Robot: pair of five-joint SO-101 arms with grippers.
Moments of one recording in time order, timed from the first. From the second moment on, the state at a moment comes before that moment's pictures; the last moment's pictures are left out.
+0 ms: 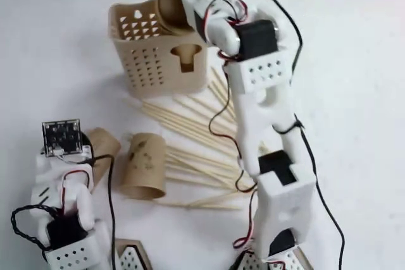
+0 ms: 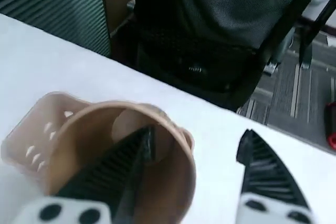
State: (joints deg) left arm -26.2 -104.0 91.8 52.2 -15.6; right arm -22.6 23.3 -61.2 71.8 8.0
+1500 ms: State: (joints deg) left arm -26.2 -104.0 92.5 52.2 -15.6; right arm -26.2 21.5 -61.0 78.5 8.0
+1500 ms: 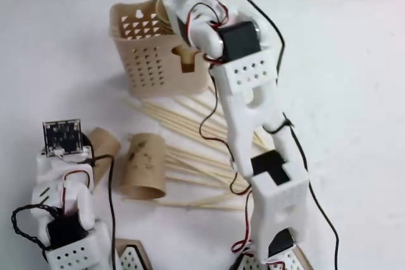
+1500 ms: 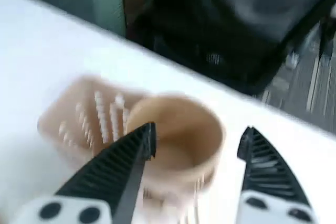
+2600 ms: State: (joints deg) left arm -33.8 -104.0 92.5 52.2 -8.9; right arm -58.1 -38.8 14.9 91.4 21.0
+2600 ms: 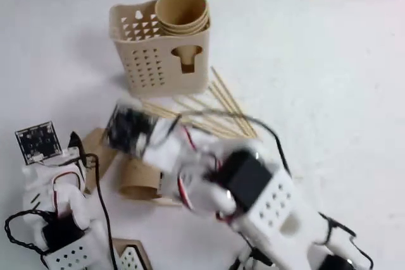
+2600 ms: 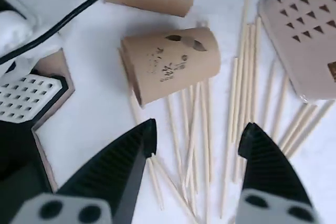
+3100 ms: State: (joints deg) left arm -33.8 -104.0 92.5 52.2 -8.9; right arm -65.7 -54.3 59.8 59.5 20.9
